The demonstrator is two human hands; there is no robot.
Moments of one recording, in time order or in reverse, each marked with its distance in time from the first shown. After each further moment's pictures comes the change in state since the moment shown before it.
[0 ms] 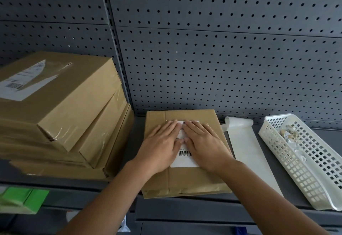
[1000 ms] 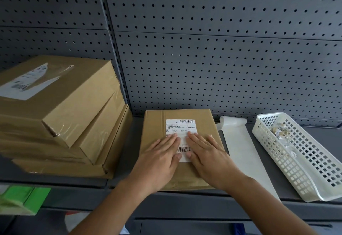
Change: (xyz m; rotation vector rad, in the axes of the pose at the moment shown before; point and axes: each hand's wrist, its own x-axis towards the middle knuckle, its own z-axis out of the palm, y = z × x) left_hand -0.046 0.023 0.000 -0.008 0.020 0.041; right_hand -0.053 -0.002 -0.007 0.020 -0.039 -0.016
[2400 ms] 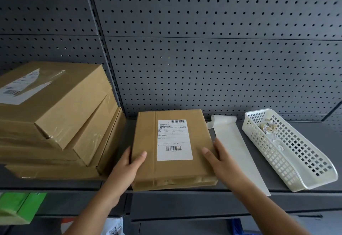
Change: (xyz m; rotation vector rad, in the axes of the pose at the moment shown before) left_hand -0.045 -0.028 0.000 -1.068 0.038 -0.685; right_hand -0.043 0.022 0.000 0.989 0.052 0.609
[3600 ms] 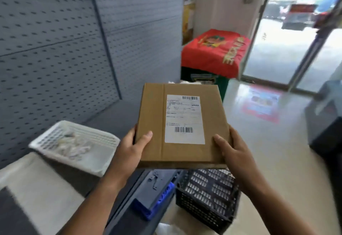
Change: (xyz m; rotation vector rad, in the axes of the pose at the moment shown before) left_hand -0.148 0.144 0.410 0.044 -0.869 0.520; right_hand -0.328 0.134 -0.274 0.348 1.192 0.078
